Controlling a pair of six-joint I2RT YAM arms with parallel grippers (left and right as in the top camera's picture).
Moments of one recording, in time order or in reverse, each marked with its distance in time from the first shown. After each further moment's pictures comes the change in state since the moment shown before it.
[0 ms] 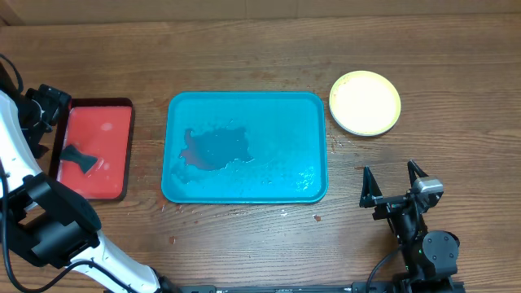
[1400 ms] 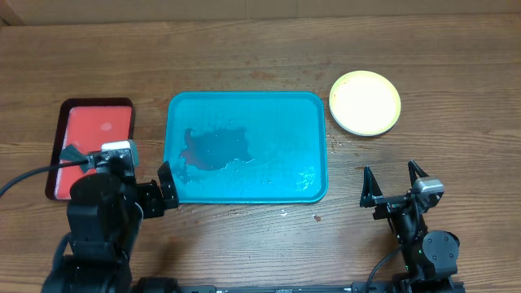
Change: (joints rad) left arm -0.653 -1.332 -0.930 0.306 -0.167 0.455; right arm 0.000 -0.001 0.000 0.001 0.007 0.000
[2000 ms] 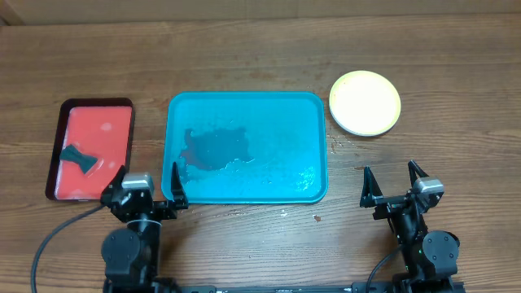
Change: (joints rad) left arm 0.053 -0.497 -0.755 0.779 0.051 0.135; right arm 0.000 0.000 0.000 0.000 0.000 -0.001
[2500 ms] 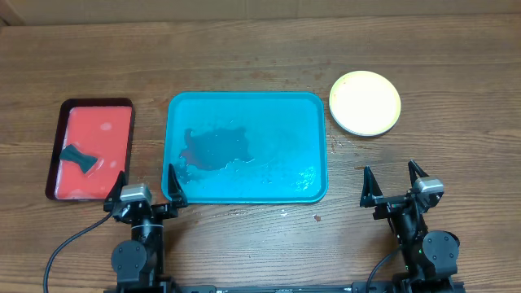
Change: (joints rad) left arm 0.063 -0.154 -0.228 0.183 0.010 -0.065; right arm 0.000 0.000 0.000 0.000 0.000 0.000
